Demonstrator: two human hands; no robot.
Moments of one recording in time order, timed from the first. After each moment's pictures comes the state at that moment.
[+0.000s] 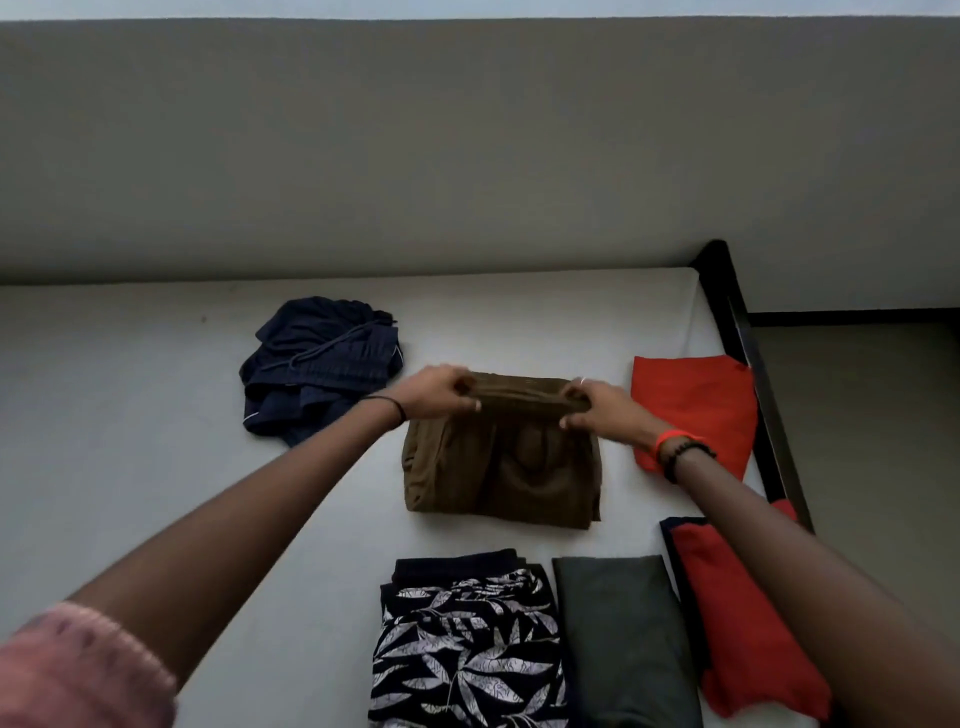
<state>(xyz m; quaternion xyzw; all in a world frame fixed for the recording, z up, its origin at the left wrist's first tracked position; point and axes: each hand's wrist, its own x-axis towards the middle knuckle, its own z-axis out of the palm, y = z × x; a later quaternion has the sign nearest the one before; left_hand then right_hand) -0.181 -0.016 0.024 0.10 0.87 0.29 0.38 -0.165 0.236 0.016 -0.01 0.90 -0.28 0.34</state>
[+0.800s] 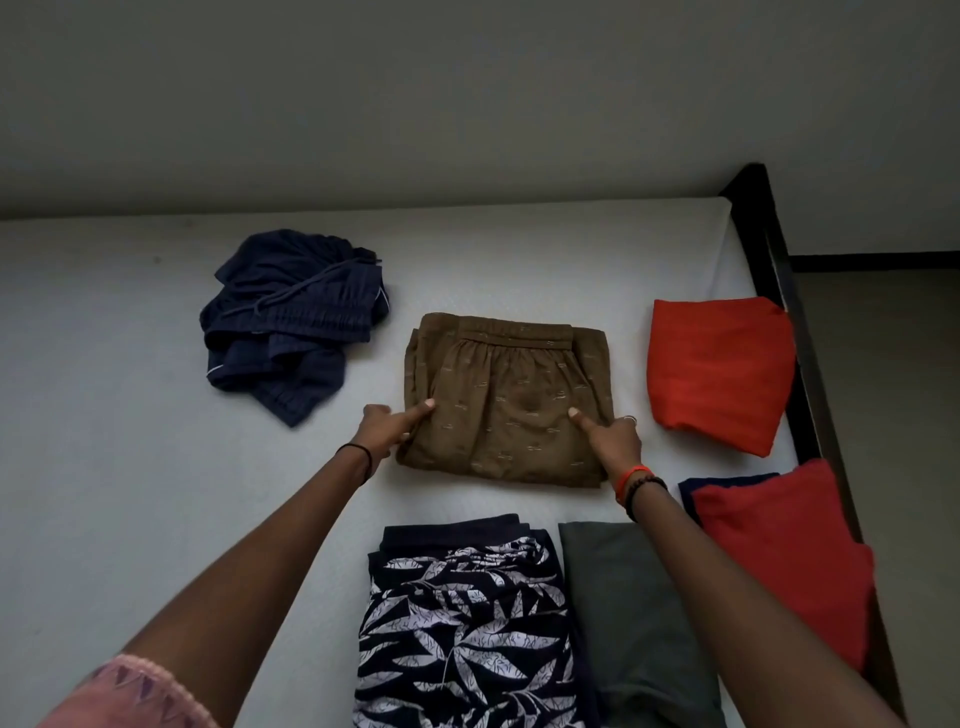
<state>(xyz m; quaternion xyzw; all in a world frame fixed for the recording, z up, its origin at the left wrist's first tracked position) -0.097 -0.049 -0.110 -0.38 0.69 0.52 0.33 -0.088 0.240 -0.134 0.42 0.75 -0.46 0.23</state>
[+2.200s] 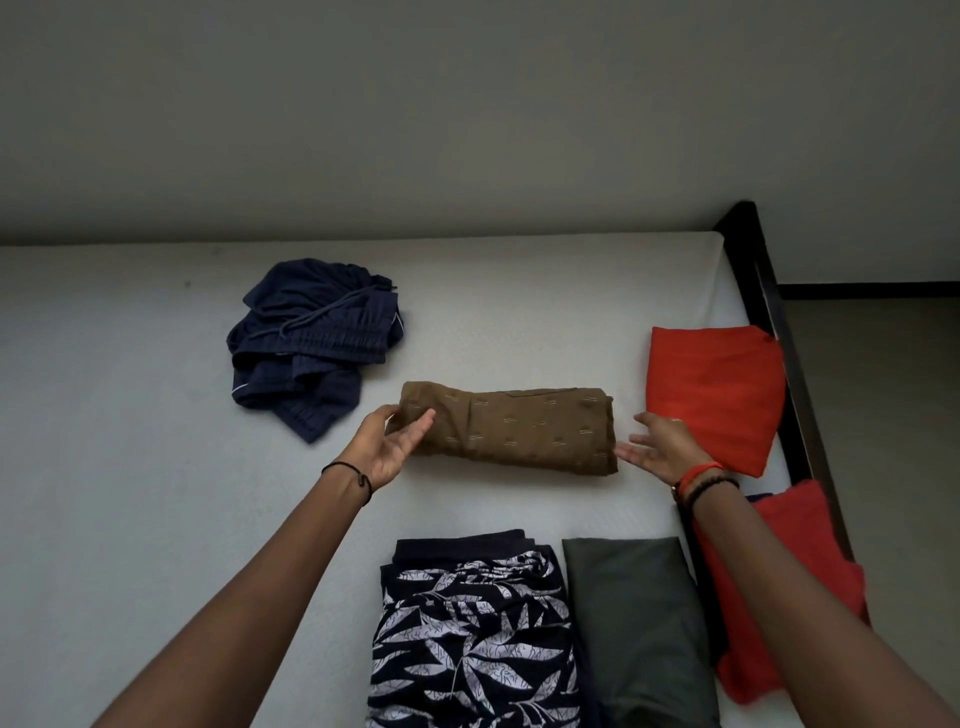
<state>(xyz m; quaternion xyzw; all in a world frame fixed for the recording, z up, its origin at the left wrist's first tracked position) -0.099 -0.054 -0.049 -0.51 0.25 0.80 0.18 -0.115 0.277 -0.070 0.52 0.54 -0.62 0.22</state>
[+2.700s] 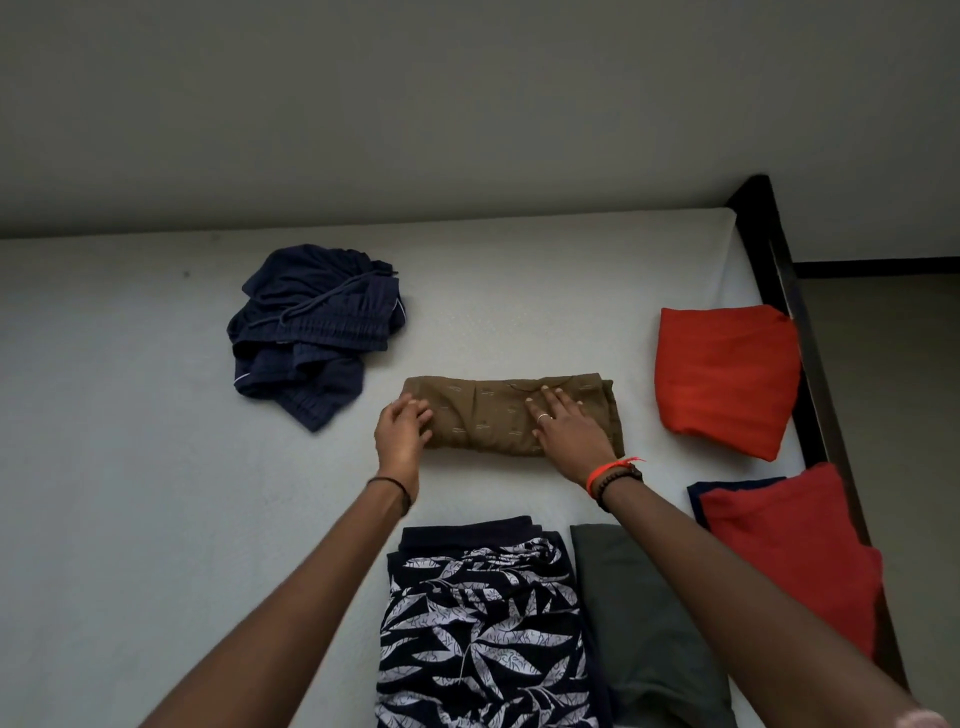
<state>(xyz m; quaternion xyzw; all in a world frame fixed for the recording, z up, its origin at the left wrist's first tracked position) -0.080 -0.020 -0.068 -0.47 0.56 0.67 0.12 -0.094 0.191 -0.113 -0.14 0.94 -0.04 0.30</state>
